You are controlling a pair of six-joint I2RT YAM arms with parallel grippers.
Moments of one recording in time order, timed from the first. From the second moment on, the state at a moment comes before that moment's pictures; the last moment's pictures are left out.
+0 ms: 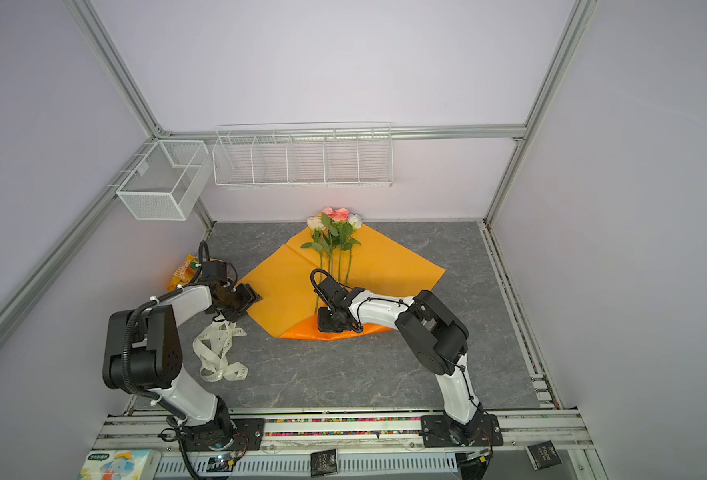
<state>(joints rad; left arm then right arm) 0.07 1.70 0.94 -0.41 0.29 -0.61 0.88 2.02 1.32 -0.43 -0.15 0.80</state>
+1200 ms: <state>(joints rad) 0.07 1.66 0.69 0.42 0.84 -1.01 0.88 2.02 1.33 -0.43 -0.15 0.80</state>
